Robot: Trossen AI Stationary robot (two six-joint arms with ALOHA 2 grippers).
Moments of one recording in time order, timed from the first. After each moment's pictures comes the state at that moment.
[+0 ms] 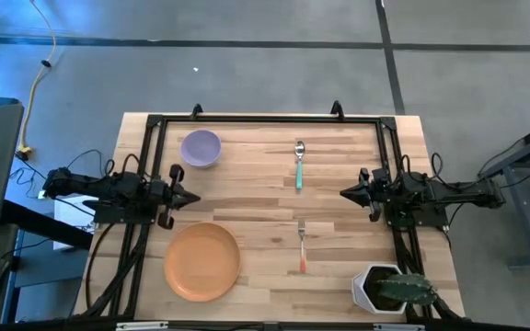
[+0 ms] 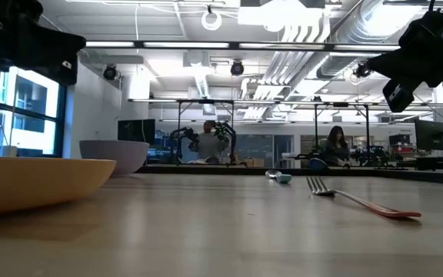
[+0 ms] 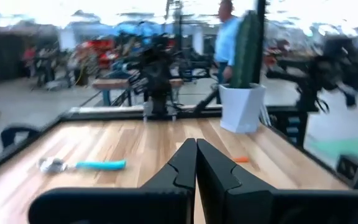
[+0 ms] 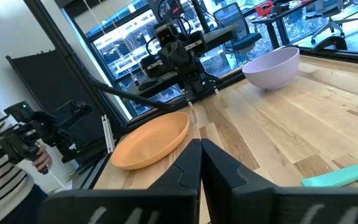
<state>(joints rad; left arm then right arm) -0.07 0.01 0.01 0.06 -0.12 -0.02 0.06 0.01 0.02 0.00 0.05 0.45</state>
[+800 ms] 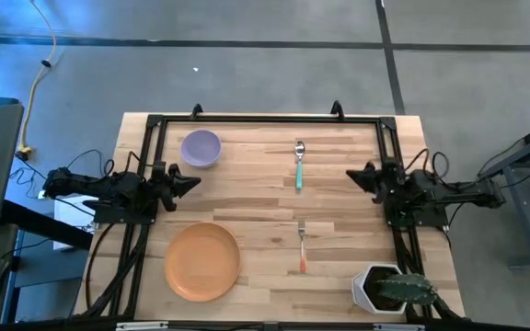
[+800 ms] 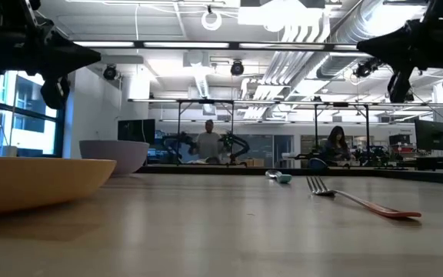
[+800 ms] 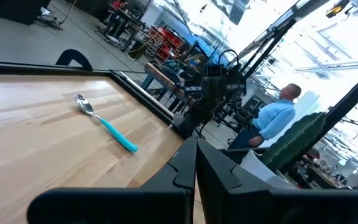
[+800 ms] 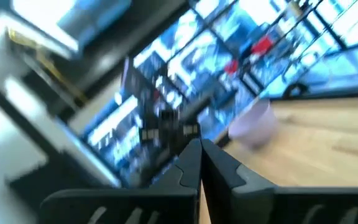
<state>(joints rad) -0.07 0.01 0.01 0.07 -0.42 -0.62 0.06 0.01 0.01 0.25 0.33 0.68</state>
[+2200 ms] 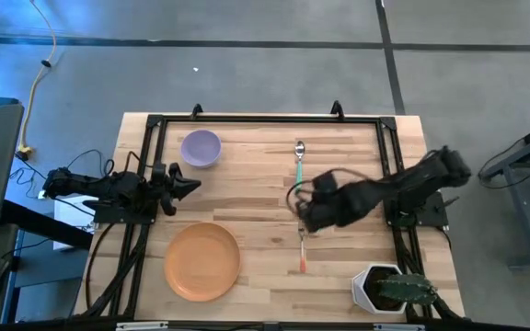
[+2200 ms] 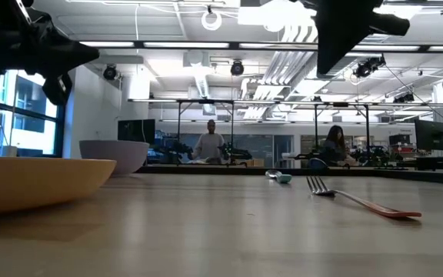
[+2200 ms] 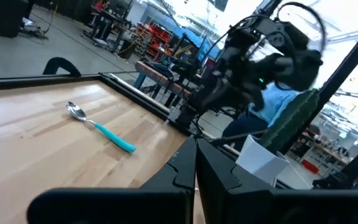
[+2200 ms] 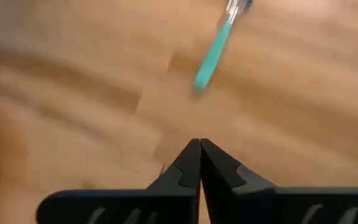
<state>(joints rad) -0.07 0.01 0.01 0.07 -0.35 -0.50 0.34 1.63 1.41 -1.22 0.51 1.51</state>
